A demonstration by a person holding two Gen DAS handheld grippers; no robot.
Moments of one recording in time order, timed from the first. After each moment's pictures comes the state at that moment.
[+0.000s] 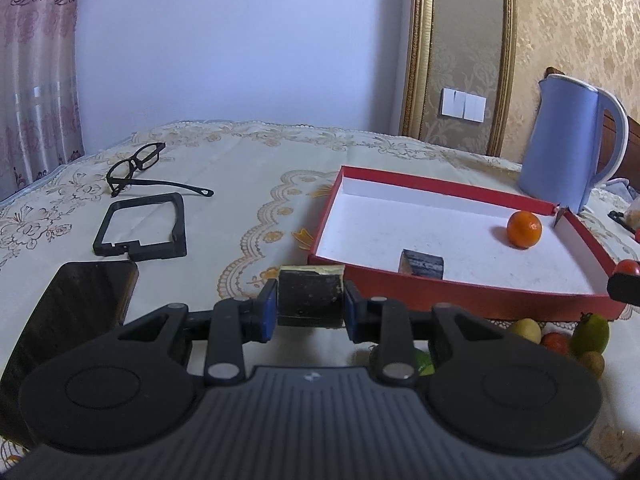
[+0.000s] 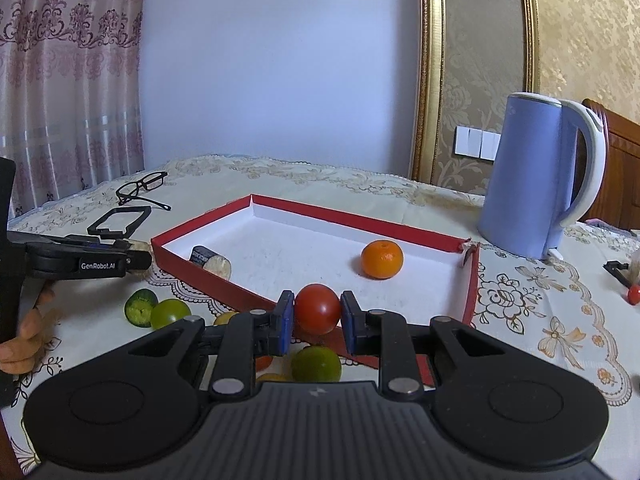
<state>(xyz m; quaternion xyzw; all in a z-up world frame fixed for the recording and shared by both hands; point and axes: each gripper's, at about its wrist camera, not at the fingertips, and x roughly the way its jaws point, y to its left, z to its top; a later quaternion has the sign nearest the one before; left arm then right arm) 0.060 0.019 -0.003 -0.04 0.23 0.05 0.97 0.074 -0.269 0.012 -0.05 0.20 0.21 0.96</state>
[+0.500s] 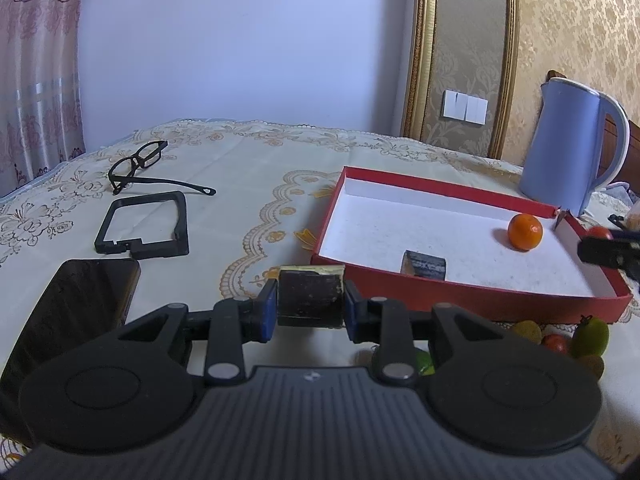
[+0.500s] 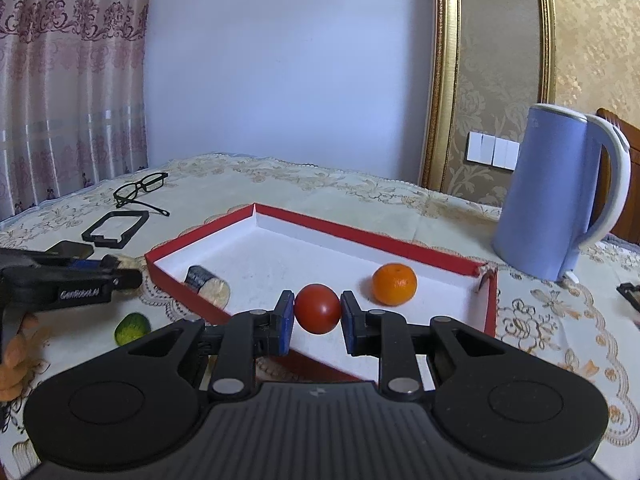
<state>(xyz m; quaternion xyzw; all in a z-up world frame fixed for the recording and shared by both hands) 0.058 0.020 -0.003 -0.04 0.23 0.05 0.97 0.106 -0.251 0.024 -0.07 0.20 0.21 0.95</state>
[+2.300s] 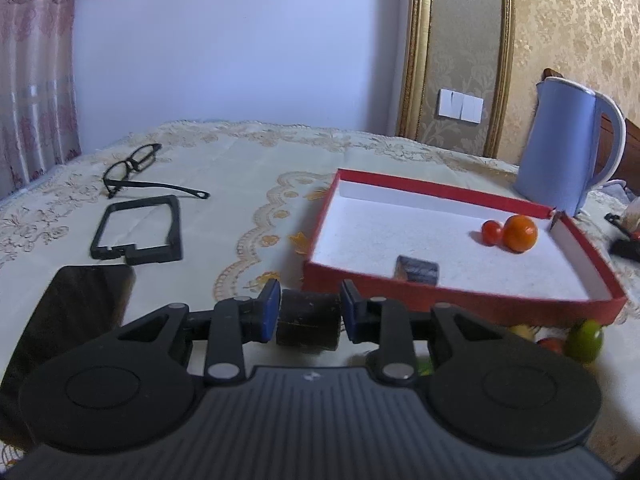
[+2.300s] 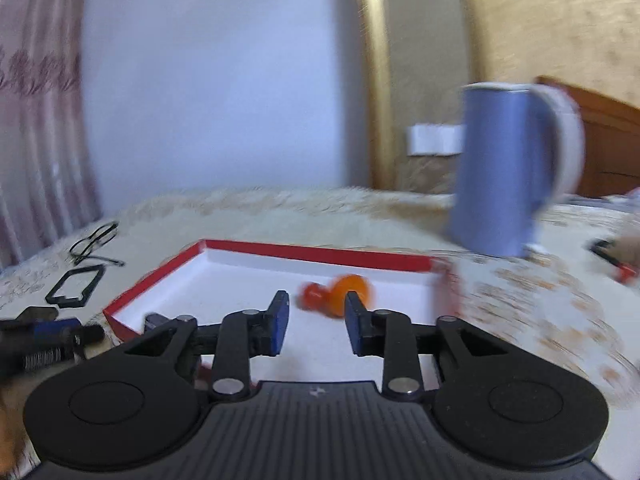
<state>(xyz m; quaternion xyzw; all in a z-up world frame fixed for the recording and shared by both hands) 0.064 0.017 0.006 -0.04 0.24 0.04 0.97 0.097 -0.286 0.017 0.02 0.18 0.12 0.98</state>
